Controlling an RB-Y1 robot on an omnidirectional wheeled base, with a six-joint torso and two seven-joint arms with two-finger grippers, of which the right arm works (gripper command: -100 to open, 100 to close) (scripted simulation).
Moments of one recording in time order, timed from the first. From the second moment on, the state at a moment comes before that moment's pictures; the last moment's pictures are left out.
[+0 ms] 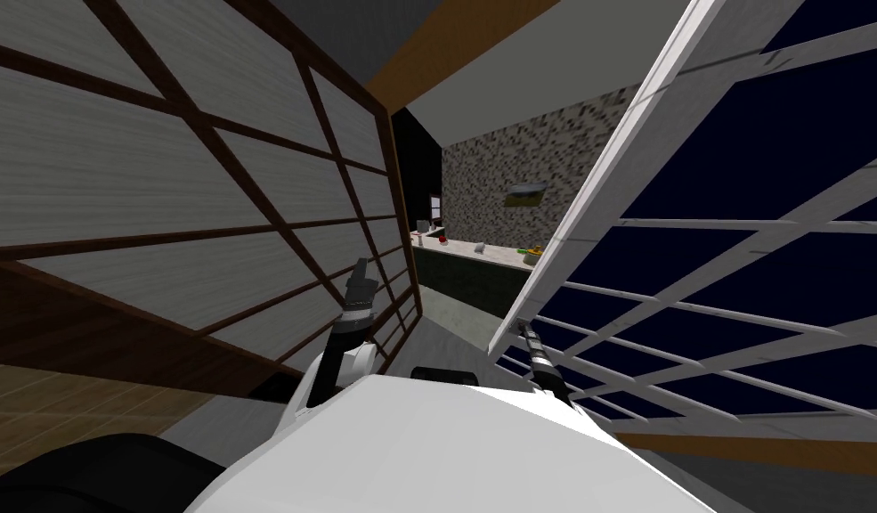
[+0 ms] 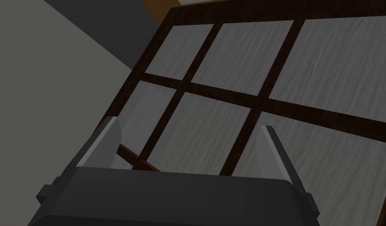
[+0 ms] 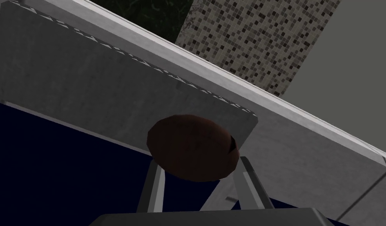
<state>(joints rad) 0.01 -0.27 -0.27 -0.59 -0.02 -0.95 0.23</state>
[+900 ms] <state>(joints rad) 0.00 -0.27 -0.22 -0.59 -0.11 -0.94 0.01</state>
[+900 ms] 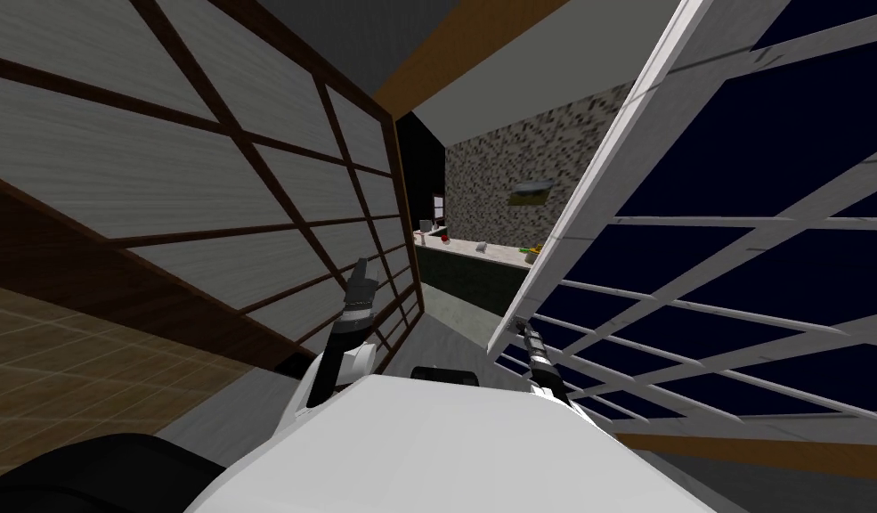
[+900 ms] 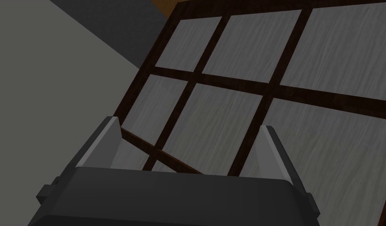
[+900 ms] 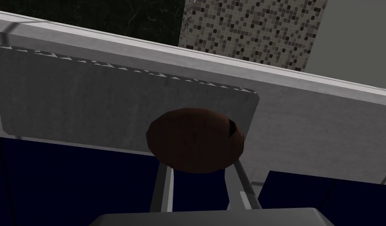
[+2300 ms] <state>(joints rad) -0.02 -0.25 -0.16 -0.60 -0.25 -0.92 -0.33</state>
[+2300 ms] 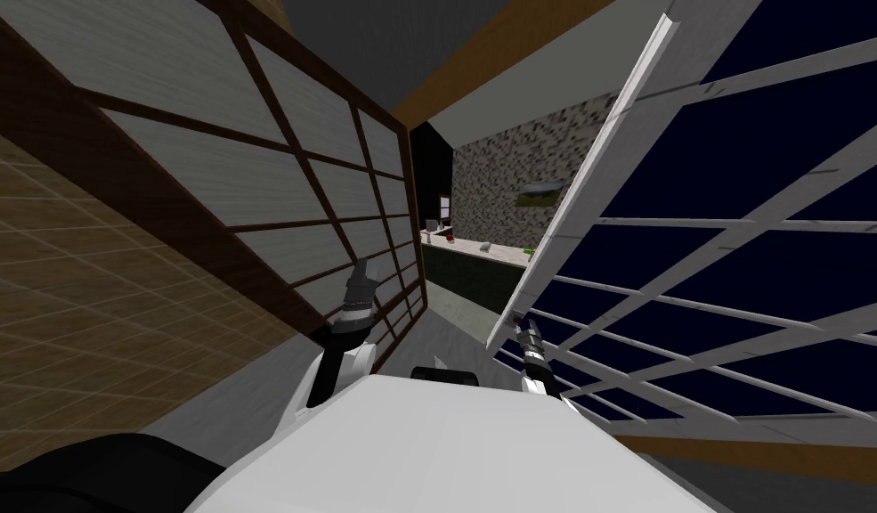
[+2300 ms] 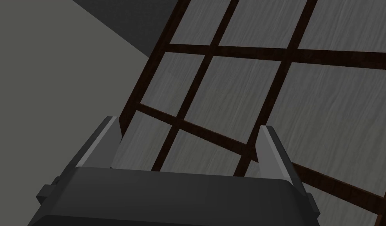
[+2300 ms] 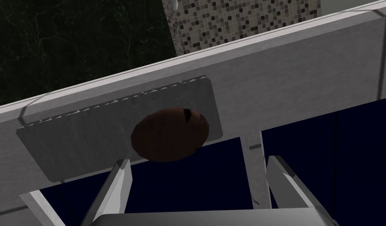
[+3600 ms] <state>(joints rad) -0.06 -0.20 -0.12 -0.61 -0.40 -0.91 -0.66</state>
